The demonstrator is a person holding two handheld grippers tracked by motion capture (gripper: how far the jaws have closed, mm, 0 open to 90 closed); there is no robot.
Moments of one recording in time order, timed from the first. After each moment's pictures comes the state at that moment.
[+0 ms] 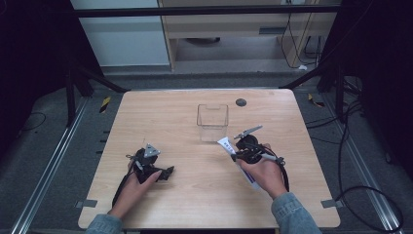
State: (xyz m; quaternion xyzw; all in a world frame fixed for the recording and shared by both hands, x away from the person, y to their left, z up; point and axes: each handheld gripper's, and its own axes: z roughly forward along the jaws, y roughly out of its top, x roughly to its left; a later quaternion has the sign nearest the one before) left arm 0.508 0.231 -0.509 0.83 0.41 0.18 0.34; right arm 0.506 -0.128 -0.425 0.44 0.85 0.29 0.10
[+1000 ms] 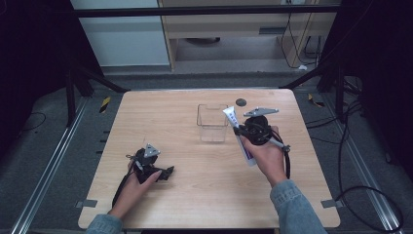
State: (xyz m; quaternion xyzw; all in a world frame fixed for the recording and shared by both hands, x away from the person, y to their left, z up) left arm 0.508 0.231 -0.509 0.83 0.41 0.18 0.34; right arm 0.526 -0.141 -0.371 0.45 0.77 0.41 0.19
